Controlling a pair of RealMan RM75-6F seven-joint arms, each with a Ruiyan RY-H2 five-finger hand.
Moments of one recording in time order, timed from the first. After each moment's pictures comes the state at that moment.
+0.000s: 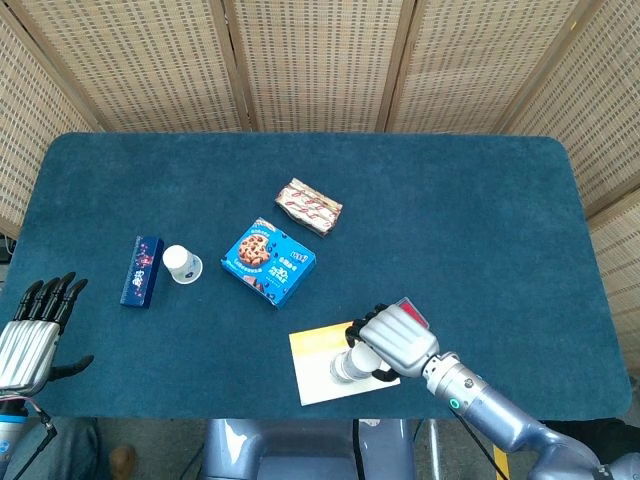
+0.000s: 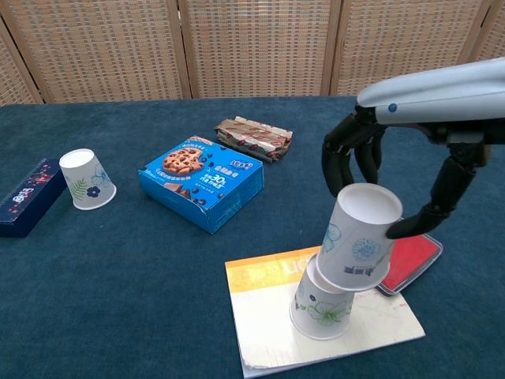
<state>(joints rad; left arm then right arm) -0.12 -1.04 -0.01 -1.85 1.51 1.44 0.25 0.75 -1.02 0.13 -2.19 -1.18 0.80 -0.44</state>
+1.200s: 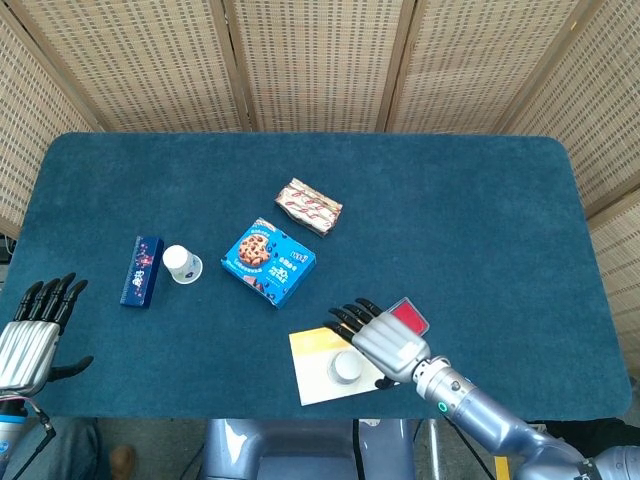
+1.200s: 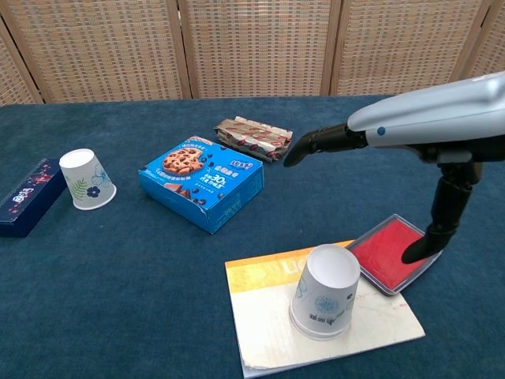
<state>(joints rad) -0.12 -1.03 -0.01 -1.85 1.50 1.43 0.25 0.87 -1.02 0.05 -2.24 -1.00 0.83 -0.56</state>
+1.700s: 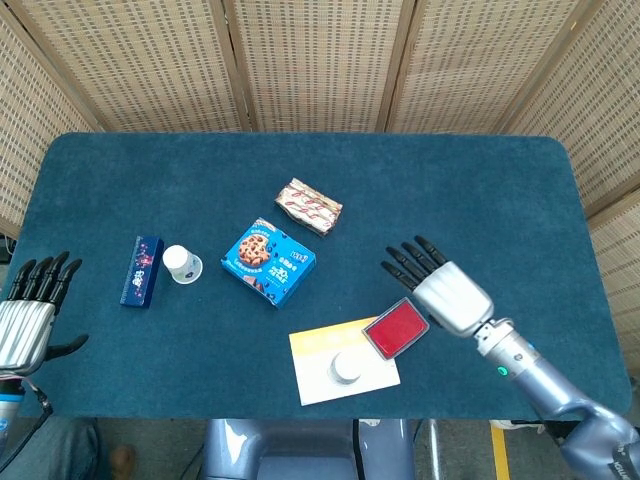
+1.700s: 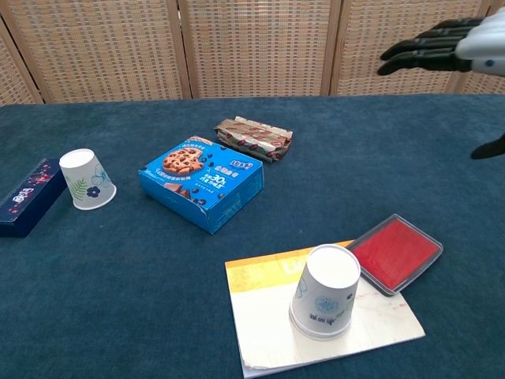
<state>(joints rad) -0.18 -1.04 -0.07 -1.76 1.48 1.40 0.24 0.69 -1.04 -0.02 -1.68 -1.60 1.15 -0.28</state>
